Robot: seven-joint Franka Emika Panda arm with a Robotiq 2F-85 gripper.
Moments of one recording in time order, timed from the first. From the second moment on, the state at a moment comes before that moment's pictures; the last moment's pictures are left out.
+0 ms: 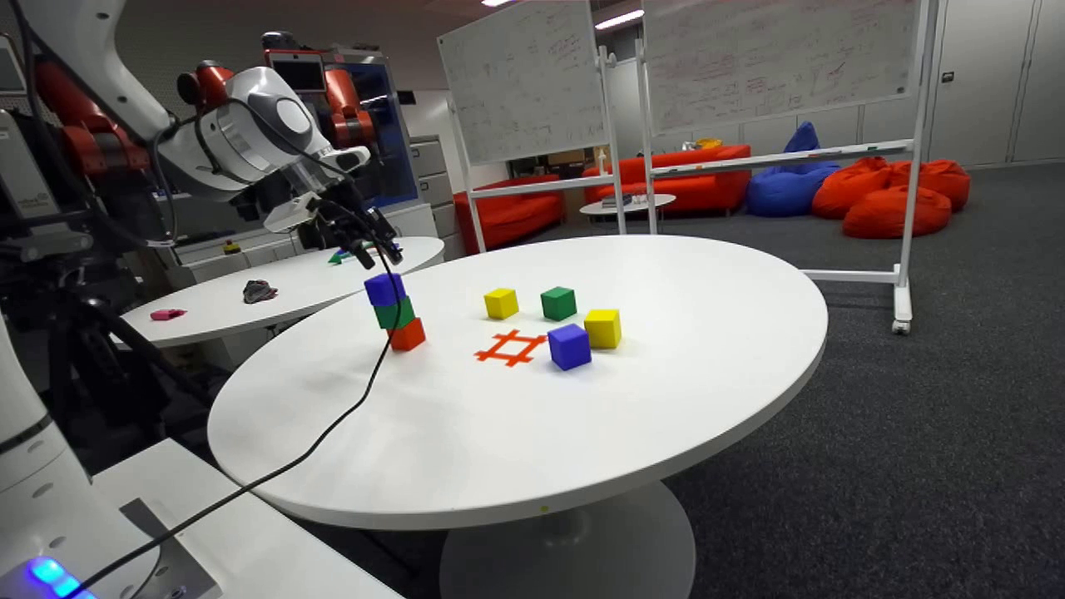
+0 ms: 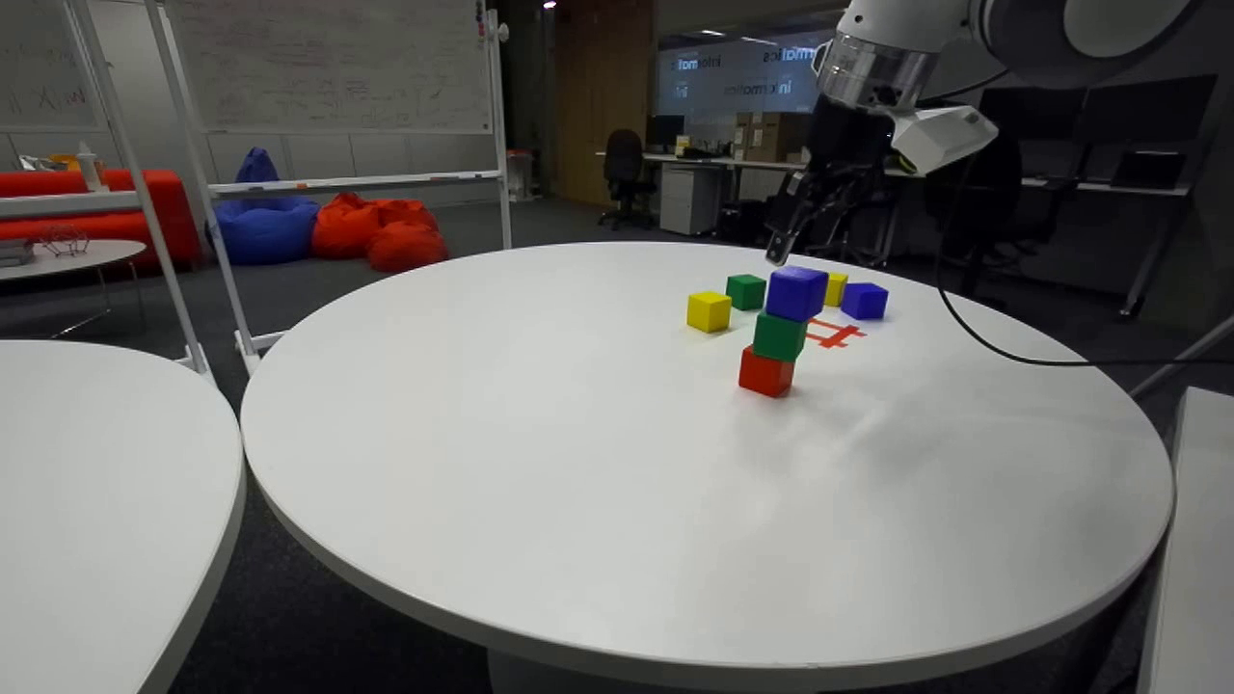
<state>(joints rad) 0.23 -0.05 0.02 -2.52 -0.48 2.73 0.65</state>
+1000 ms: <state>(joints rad) 0.19 -0.07 0.11 -2.51 -0.42 2.62 0.64</state>
